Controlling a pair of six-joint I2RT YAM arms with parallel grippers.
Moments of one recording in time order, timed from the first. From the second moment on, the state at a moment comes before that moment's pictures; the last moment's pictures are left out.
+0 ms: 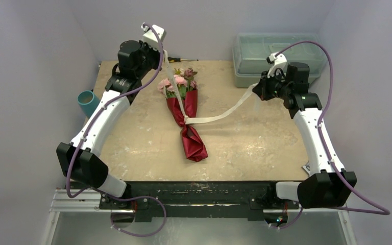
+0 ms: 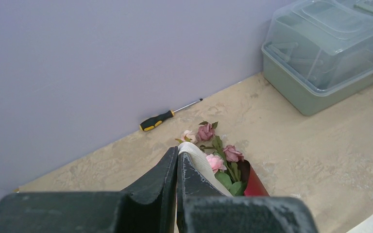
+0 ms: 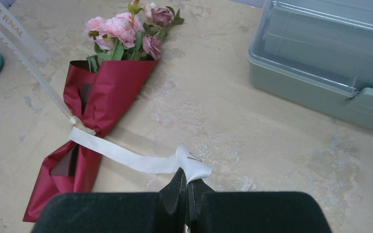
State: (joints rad) left arm -0.32 1.51 1.54 -0.12 0.08 0.17; right arm 0.04 1.28 1.30 -0.54 -0.43 -0.07
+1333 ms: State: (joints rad) left arm -0.25 1.53 1.20 -0.33 -0.04 0.35; right arm -0.05 1.30 1.51 -0.51 -0.46 -0.05
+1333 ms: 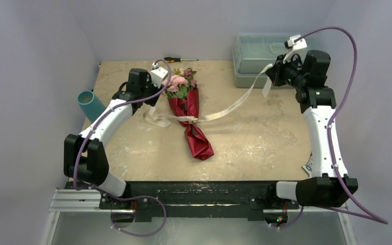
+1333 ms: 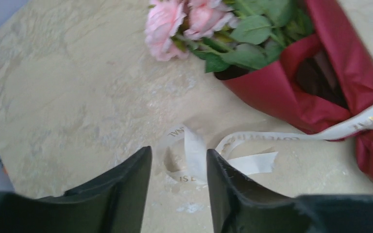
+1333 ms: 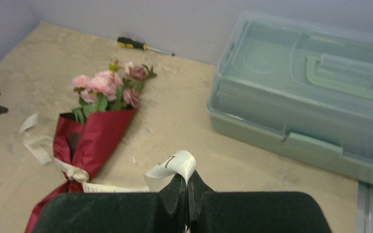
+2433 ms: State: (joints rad) left arm -0.48 1.83 1.23 -0.27 0.44 0.00; right arm 0.22 1.68 1.29 -0.57 -0.69 -0.08
